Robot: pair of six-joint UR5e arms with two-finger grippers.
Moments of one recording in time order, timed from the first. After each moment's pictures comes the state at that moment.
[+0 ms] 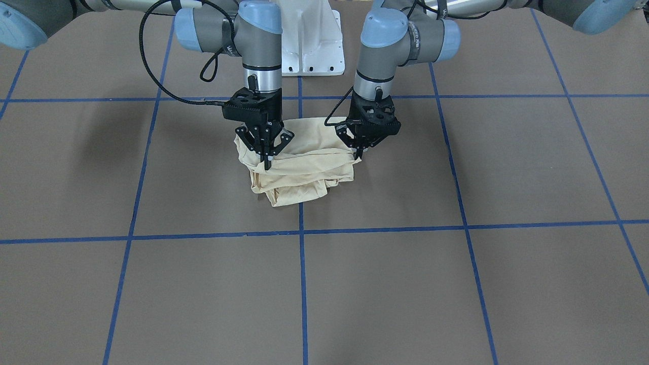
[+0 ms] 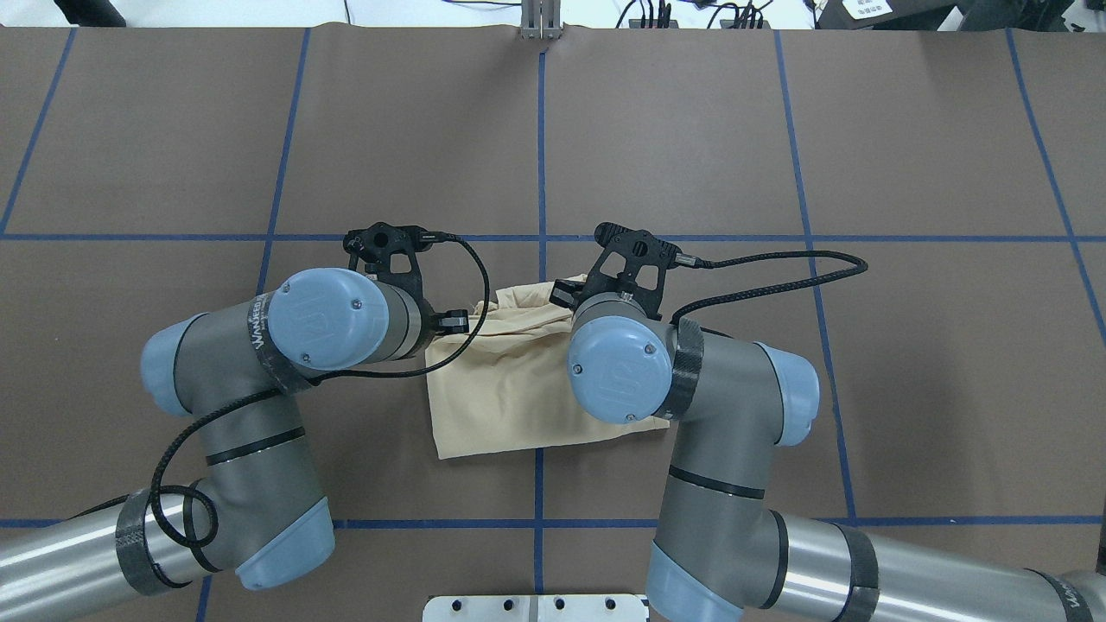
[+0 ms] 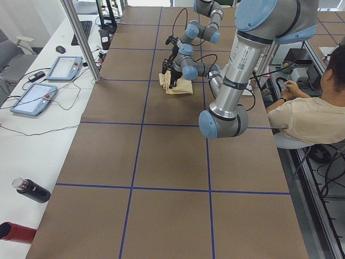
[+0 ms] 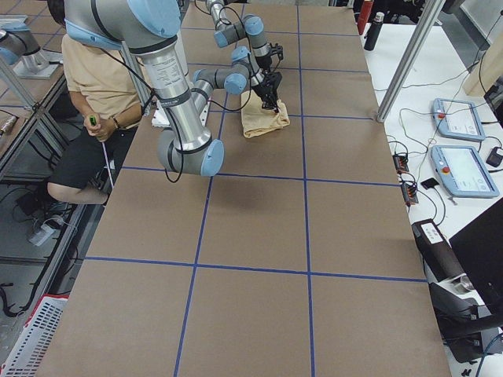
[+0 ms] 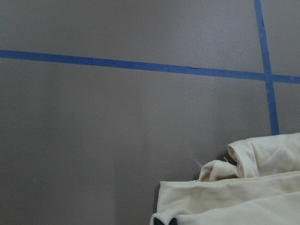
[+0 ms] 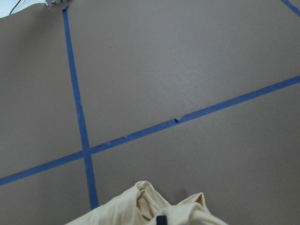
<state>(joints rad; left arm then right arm) -0.45 -2.09 -1.78 -1.75 -1.60 -1.32 0.36 -0.94 1.74 -1.55 1.26 1.66</state>
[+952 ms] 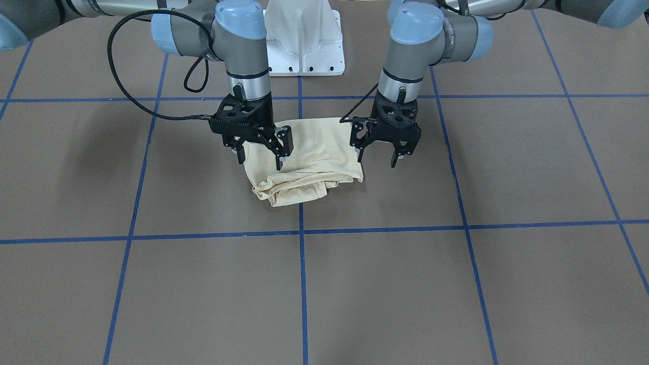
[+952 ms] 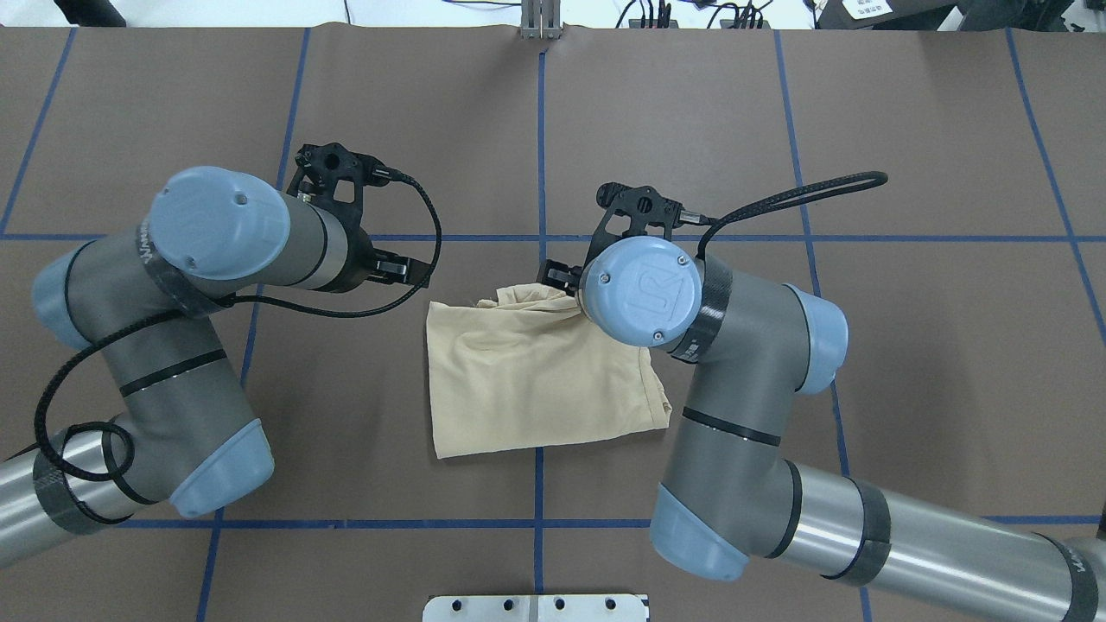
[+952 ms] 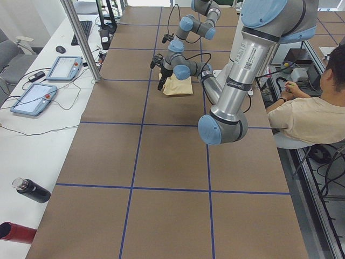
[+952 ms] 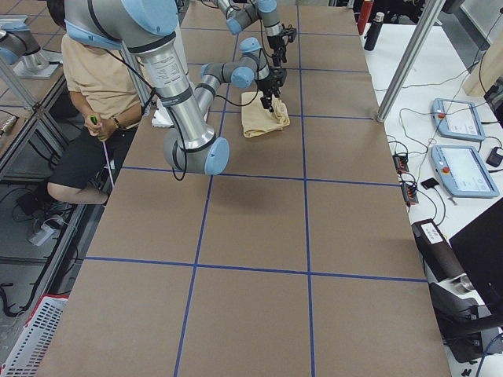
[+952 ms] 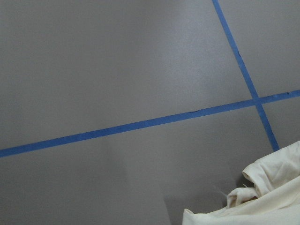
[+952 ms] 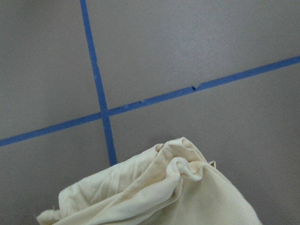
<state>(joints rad) -0.63 -2.02 -1.88 -1.76 -1.74 -0.91 0.40 -0.91 1.75 -1.56 1.48 1.56</state>
